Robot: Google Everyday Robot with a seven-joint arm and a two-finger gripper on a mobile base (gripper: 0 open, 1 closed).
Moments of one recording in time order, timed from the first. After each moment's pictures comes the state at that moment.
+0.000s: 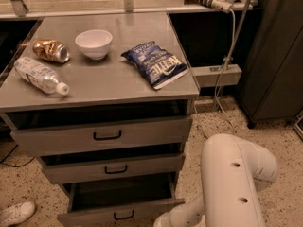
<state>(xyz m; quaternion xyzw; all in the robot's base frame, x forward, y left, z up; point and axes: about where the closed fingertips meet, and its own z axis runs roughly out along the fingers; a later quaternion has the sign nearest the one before) 0.376 0.001 0.182 -0.37 0.89 0.25 0.11</state>
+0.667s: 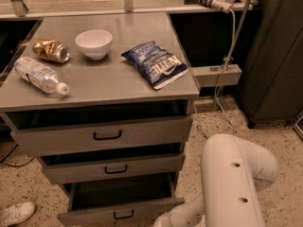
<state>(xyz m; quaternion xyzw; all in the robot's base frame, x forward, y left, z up) 0.376 0.001 0.182 -0.37 0.89 0.25 0.11</state>
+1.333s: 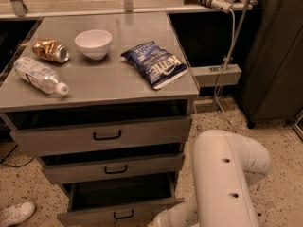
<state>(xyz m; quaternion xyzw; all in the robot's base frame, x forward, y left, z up) 0.389 0.001 0.187 -0.37 0.89 0.24 0.14</state>
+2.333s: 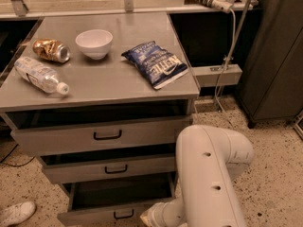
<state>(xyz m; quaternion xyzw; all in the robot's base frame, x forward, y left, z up) 0.436 0.027 0.195 -0.37 0.88 0.21 0.21</state>
